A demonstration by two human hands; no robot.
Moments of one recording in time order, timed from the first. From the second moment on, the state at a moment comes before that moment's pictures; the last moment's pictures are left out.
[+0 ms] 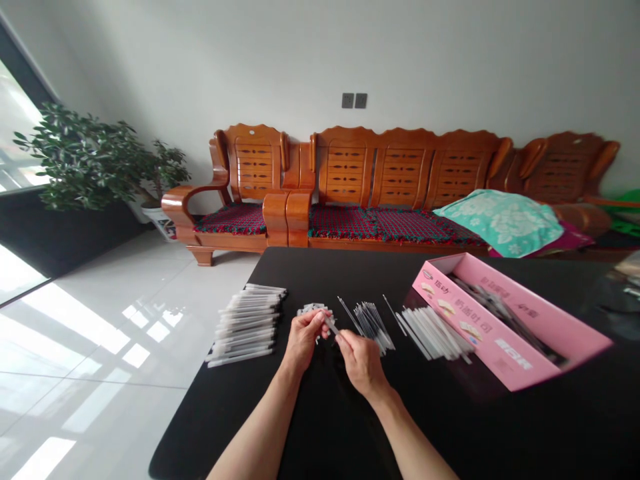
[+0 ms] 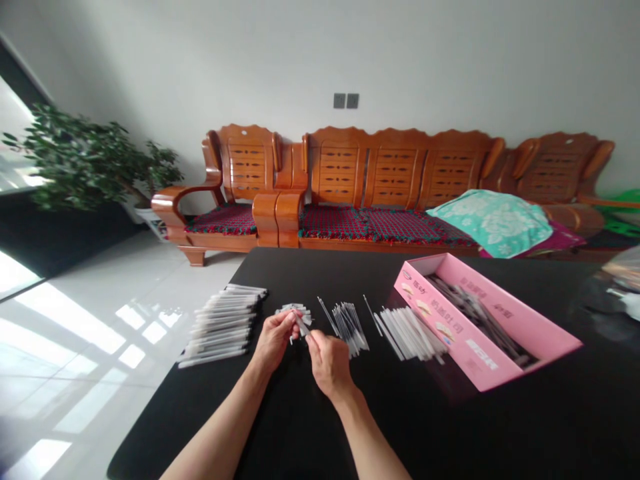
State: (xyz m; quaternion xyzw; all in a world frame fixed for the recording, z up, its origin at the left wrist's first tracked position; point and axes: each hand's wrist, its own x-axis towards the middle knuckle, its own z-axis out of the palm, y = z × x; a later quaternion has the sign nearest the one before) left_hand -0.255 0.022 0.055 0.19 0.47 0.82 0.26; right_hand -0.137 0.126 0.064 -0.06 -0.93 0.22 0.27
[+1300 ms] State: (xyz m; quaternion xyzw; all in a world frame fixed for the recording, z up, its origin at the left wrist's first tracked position) left_hand -0.281 0.005 0.041 0.16 0.82 0.55 -0.02; right_hand -0.061 0.289 0.055 -0.36 -0.88 -0.19 0.25
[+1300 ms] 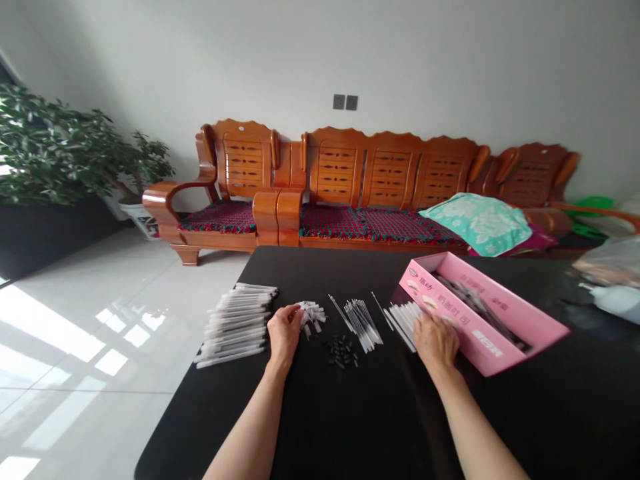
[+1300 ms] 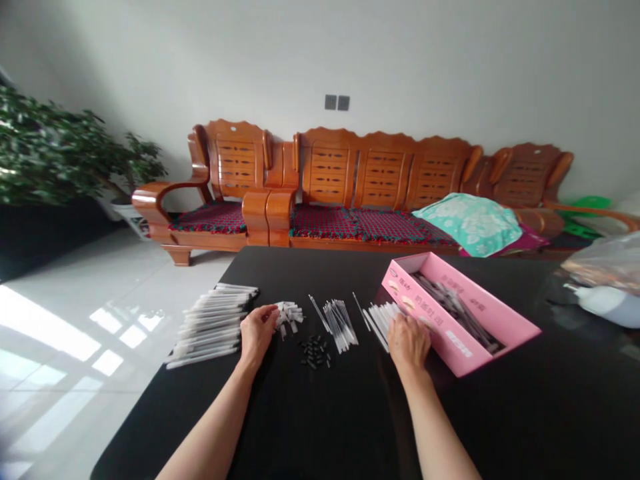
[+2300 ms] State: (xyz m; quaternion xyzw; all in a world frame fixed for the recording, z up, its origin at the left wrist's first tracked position) left_hand -0.269 0.007 0.051 0.22 0.81 0.54 -0.10; right_hand -0.107 0.233 0.050 -0.36 -0.92 -0.03 0.12
